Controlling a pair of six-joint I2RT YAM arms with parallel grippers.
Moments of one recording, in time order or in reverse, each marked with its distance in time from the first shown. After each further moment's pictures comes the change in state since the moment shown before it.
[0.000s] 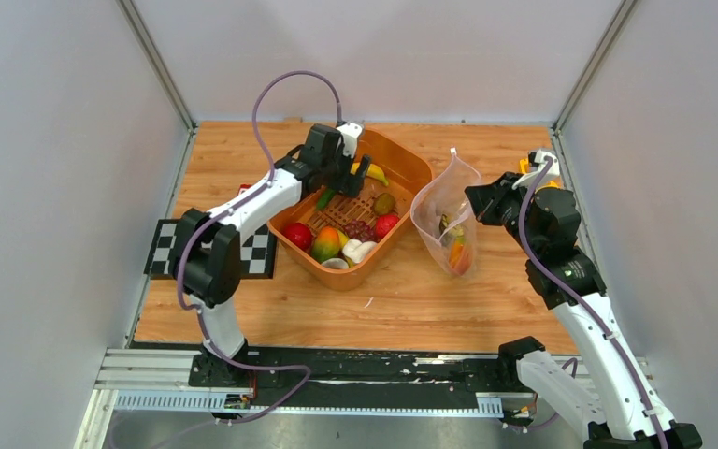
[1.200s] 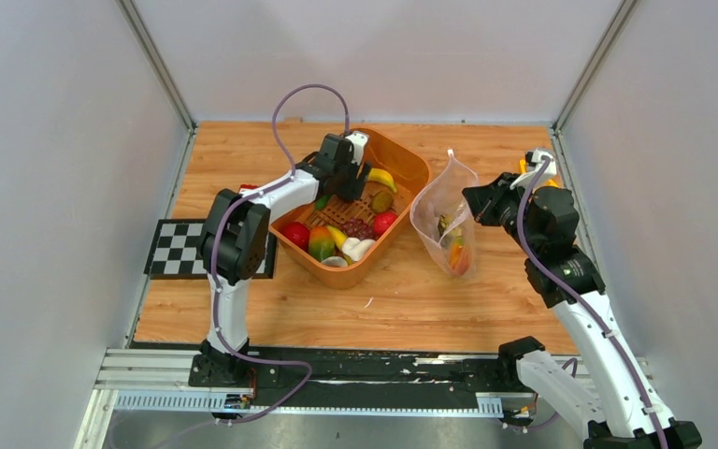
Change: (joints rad) left arm 0.012 0.257 0.062 0.124 -0.062 -0.002; right arm 0.000 0.008 0.000 -0.004 -0.026 0.000
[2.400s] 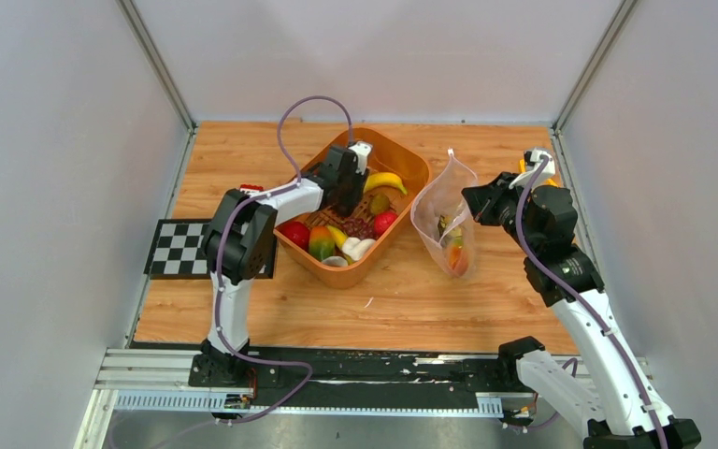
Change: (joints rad) left arm -0.029 0.044 -0.038 0.077 0.033 -0.049; right arm 0.000 0.010 0.000 0.000 0.000 0.000
